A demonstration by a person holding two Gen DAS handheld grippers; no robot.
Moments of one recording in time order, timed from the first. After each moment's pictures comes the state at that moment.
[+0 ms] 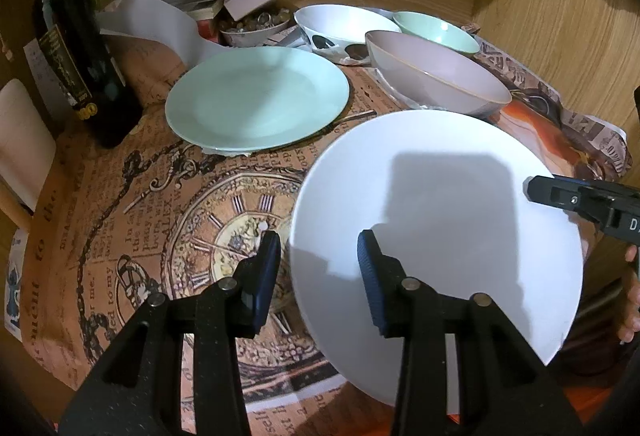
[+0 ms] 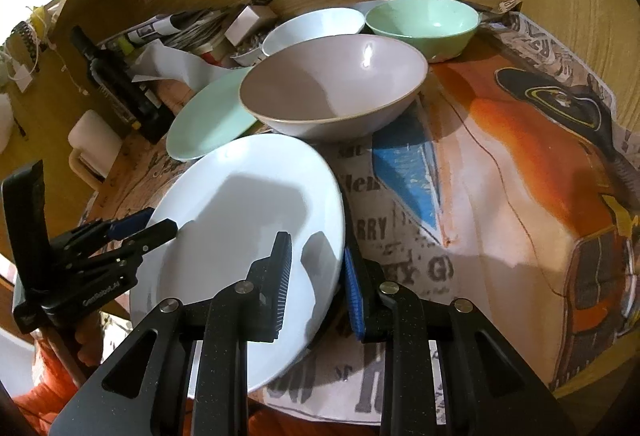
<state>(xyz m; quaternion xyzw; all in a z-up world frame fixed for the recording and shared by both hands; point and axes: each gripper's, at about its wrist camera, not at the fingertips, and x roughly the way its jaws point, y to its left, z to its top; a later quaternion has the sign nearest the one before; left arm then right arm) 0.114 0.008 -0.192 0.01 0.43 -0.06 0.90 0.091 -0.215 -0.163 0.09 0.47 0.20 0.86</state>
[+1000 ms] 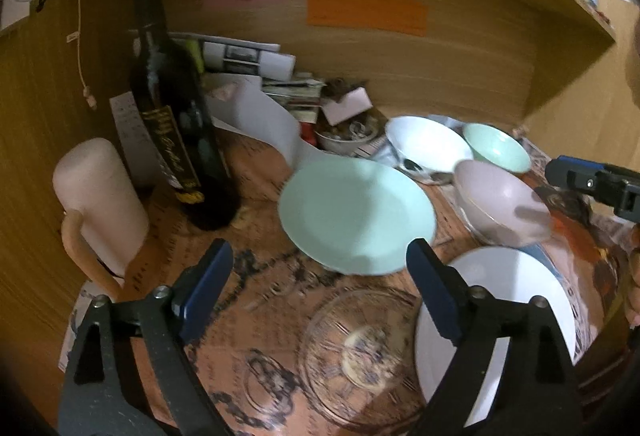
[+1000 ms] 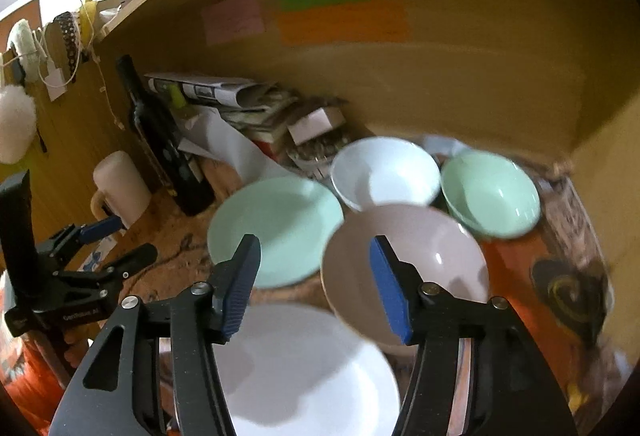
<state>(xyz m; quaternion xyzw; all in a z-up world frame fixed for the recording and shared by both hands) 0.127 0.085 -0.119 -0.02 0.31 0.03 0.95 0.151 -0.139 -0.070 0.00 0.35 0.26 0.90</state>
